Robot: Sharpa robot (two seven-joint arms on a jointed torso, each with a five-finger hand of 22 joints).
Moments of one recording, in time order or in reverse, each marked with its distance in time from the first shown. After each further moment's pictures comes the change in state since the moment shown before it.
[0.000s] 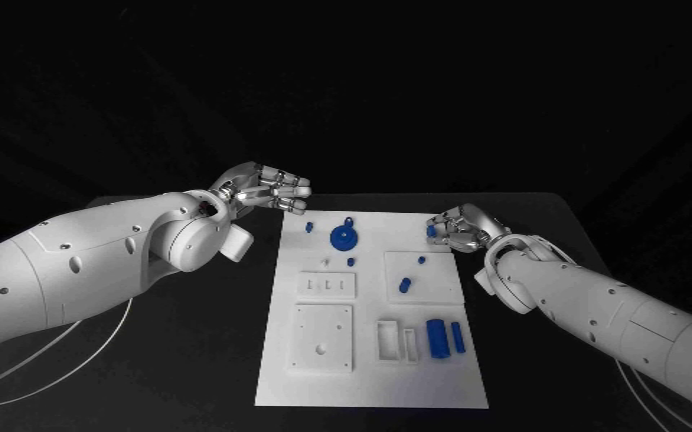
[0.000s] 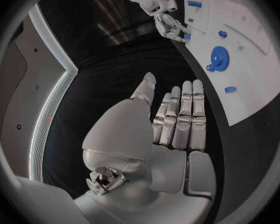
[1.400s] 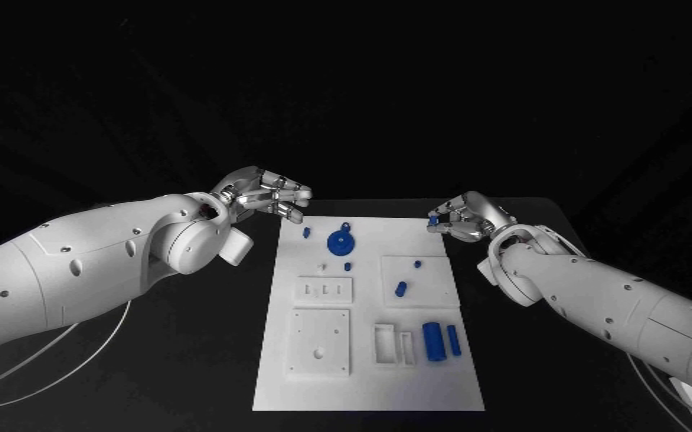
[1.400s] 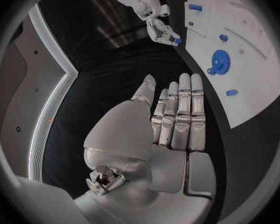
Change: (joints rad) left arm 0.000 0.001 0.000 -0.002 -0.022 0.017 -0.025; left_hand -0.019 0.037 -0.003 0.017 0.000 0.146 -0.052 0.014 0.007 0.170 -0.061 0.000 0.000 0.185 -0.072 0.081 0.061 0.000 0.099 -0.071 0.105 0.045; right arm 0.033 -0.059 0.003 0.114 -0.046 -0.060 -0.041; right_hand -0.016 0.048 0.067 0.015 -0.122 0.164 -0.010 -0.003 0.011 0.007 0.000 -0.004 0.007 0.002 -0.002 -0.008 0.001 0.000 0.002 -0.002 0.000 0.000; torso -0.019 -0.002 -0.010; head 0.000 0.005
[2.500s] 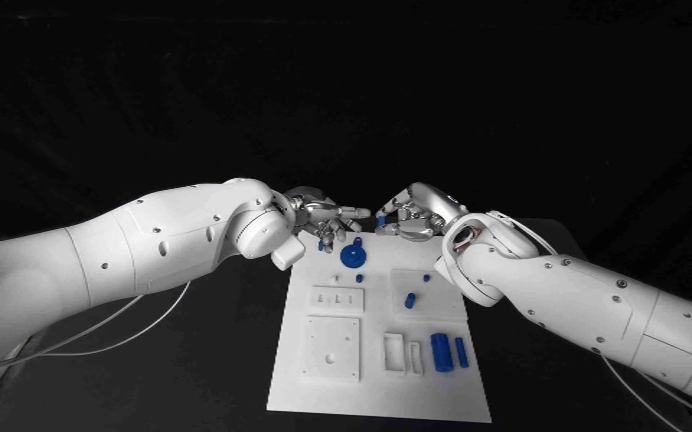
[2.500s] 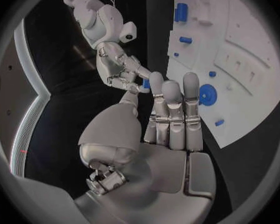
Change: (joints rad) left arm 0.036 0.194 -0.011 -0.038 -0.113 0.060 -0.459; left_hand -0.297 -0.039 -0.022 0.109 0.055 -0.002 -0.043 -0.015 0.075 0.217 -0.124 0.360 0.412 0.005 -0.142 0.787 0.549 -0.031 0.006 -0.146 0.507 0.483; right arm 0.049 0.053 0.002 0.329 -0.211 0.065 -0.272; right_hand -0.001 -0.036 0.038 0.038 -0.005 0.014 -0.004 0.001 0.000 0.013 -0.002 -0.004 0.007 0.003 -0.003 -0.006 0.000 0.000 0.000 0.000 0.000 0.000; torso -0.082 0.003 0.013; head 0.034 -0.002
